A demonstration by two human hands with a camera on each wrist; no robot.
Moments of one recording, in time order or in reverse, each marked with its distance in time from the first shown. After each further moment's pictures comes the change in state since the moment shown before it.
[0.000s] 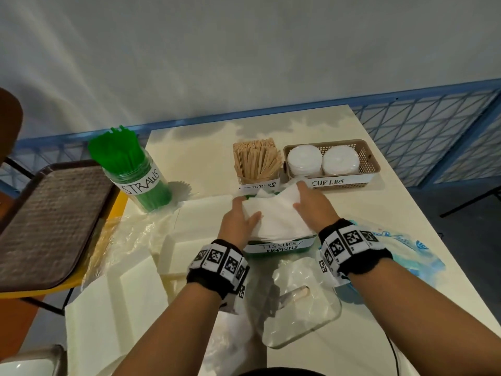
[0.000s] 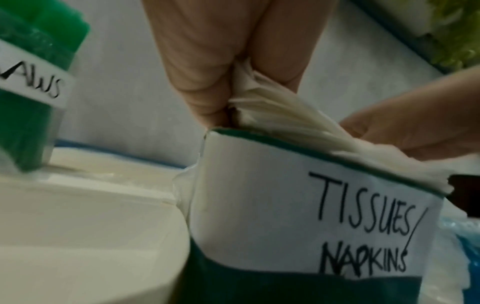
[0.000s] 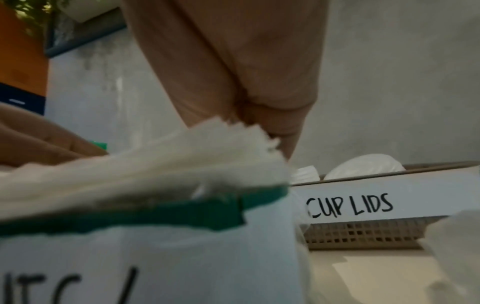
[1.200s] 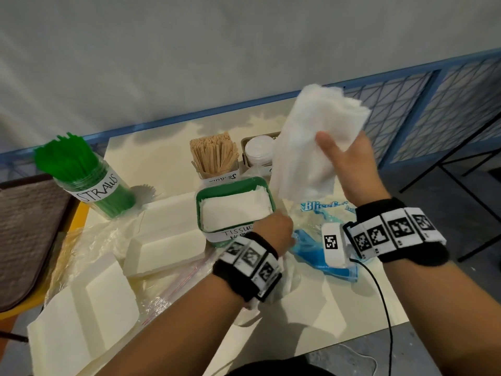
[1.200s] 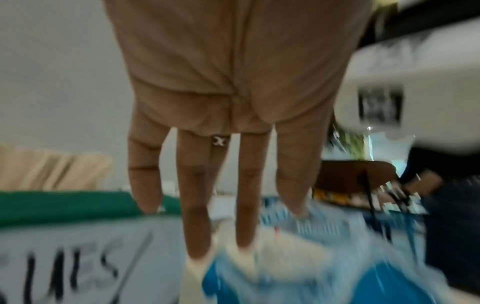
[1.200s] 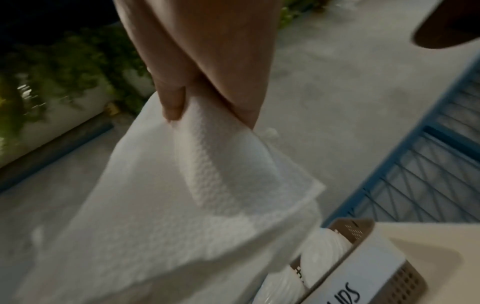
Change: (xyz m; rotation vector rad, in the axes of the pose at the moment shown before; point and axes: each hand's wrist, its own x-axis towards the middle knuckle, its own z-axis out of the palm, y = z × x) left_hand -0.066 0.097 0.076 0.782 -0.490 0.412; right_hand -0.086 0.047 -0.107 1.102 0.616 -0.120
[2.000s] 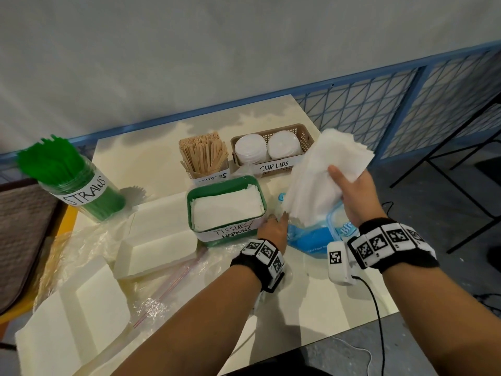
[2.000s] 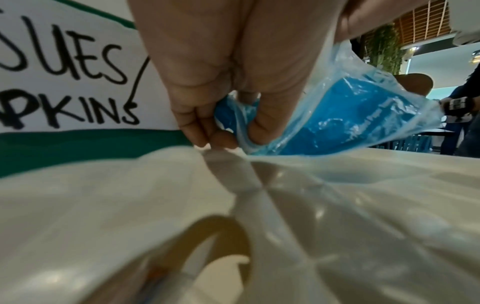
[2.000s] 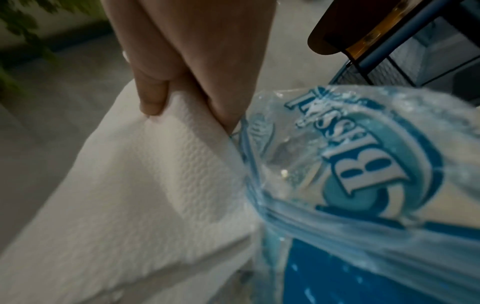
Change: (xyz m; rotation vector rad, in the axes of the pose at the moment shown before) left_hand 0.052 -0.002 0.071 0.033 0.036 -0.055; right_hand -0.021 0.069 -0.051 0.072 0.112 0.243
